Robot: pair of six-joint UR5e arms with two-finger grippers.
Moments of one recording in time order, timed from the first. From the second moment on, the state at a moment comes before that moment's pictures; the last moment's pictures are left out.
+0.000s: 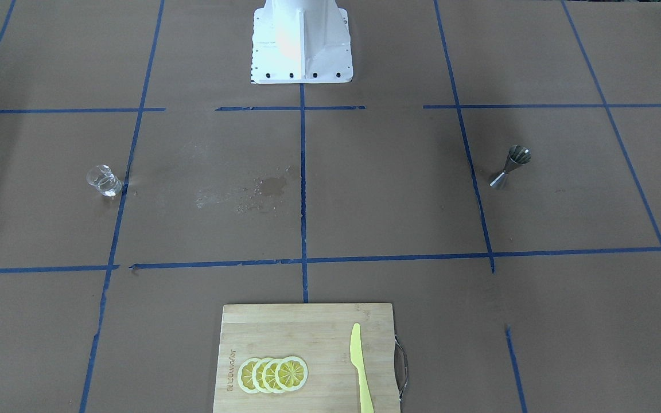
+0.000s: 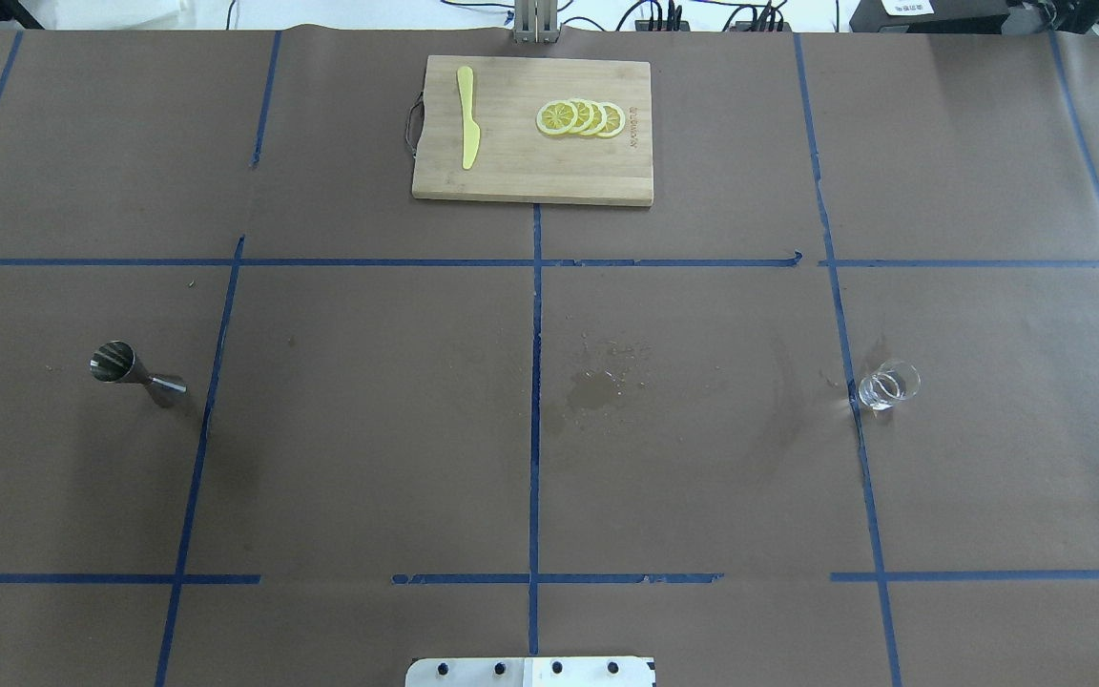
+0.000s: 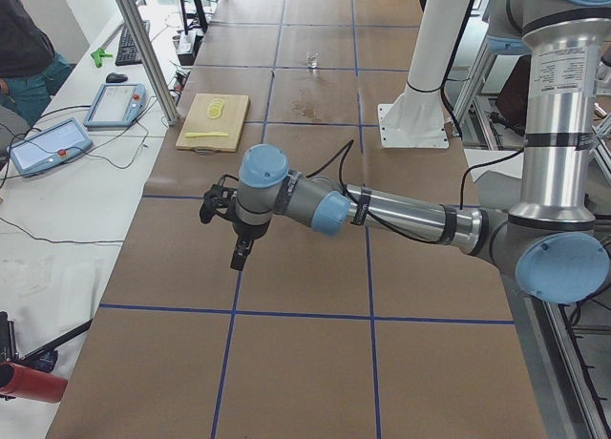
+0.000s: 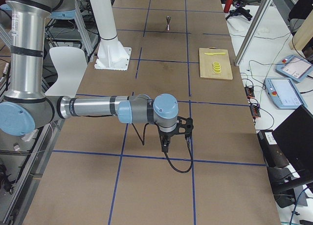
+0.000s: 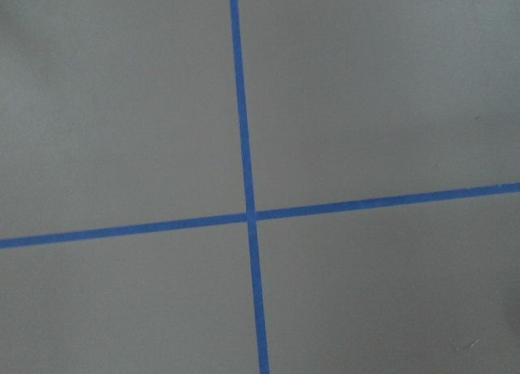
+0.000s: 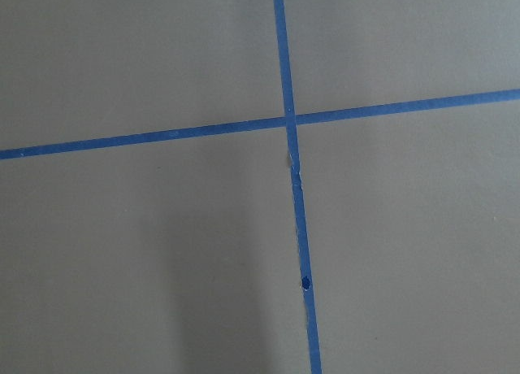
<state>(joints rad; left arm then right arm) -1.50 -1.58 -1.80 -1.83 -2.32 -0.17 1.60 -1.71 1.80 -1.58 2.42 0.15</state>
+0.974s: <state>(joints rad) -1.40 -1.65 -1.90 -2.00 -2.44 -0.61 1.60 -1.67 1.81 -1.56 2.46 0.15</state>
